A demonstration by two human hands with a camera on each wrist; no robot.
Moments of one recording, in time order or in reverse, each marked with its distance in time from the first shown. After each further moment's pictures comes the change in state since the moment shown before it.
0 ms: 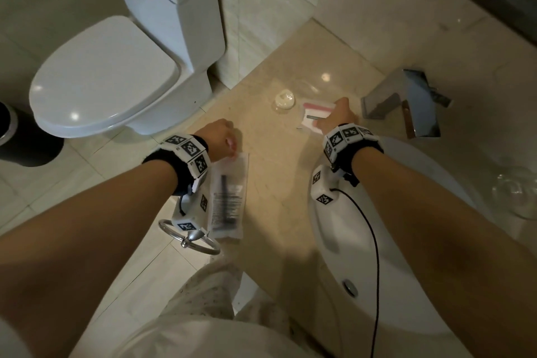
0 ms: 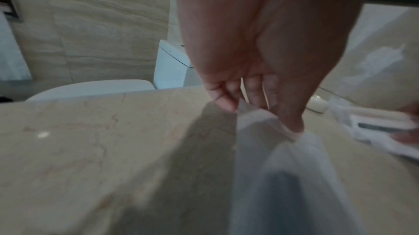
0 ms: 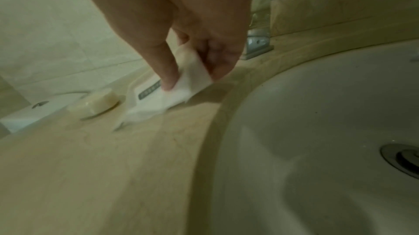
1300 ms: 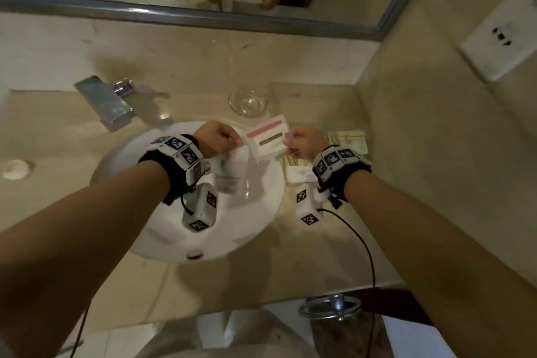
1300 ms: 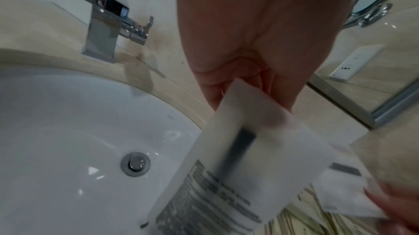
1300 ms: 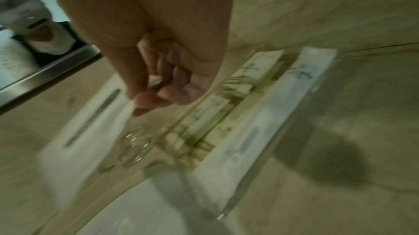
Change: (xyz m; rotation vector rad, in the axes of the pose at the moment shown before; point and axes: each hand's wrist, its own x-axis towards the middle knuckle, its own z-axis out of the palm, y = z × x) left_hand -0.047 0.405 0.163 -0.130 -0.258 0.511; right_hand -0.199 0.388 -0.189 0.813 0.149 0.203
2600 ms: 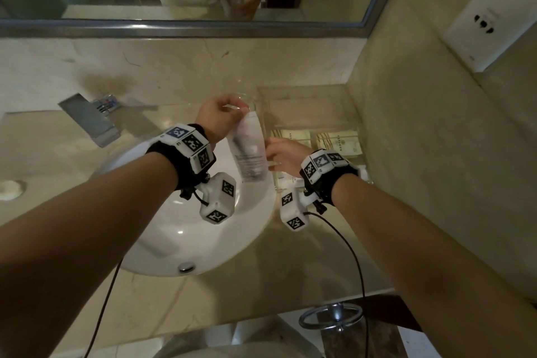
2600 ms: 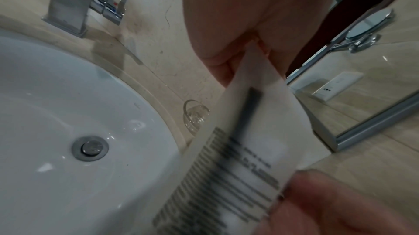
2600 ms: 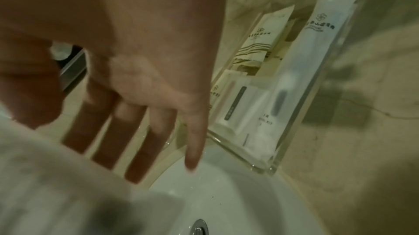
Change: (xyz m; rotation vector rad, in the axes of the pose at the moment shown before) left_hand 0.019 0.067 0.023 -0.375 0.281 0.116; right_hand -0.001 0.001 -0.002 0.311 -0.425 0.059
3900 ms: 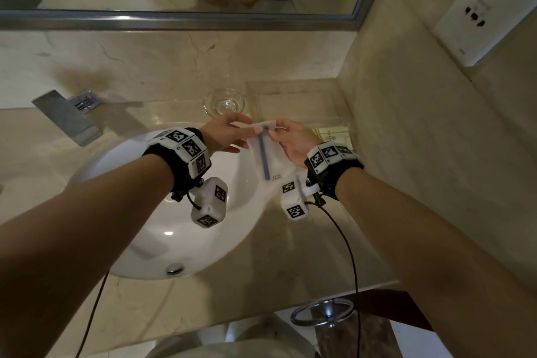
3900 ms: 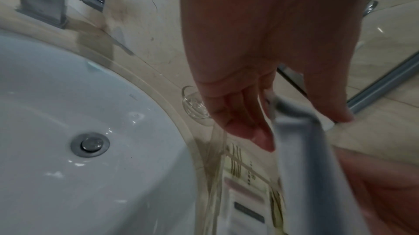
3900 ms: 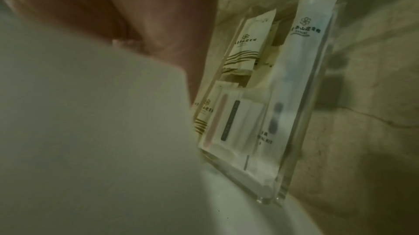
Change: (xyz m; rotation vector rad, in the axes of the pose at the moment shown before) left_hand 0.002 -0.015 0.022 0.045 -0.354 -0.250; right_hand -0.003 0.002 -0.036 0.208 0.249 -0.103
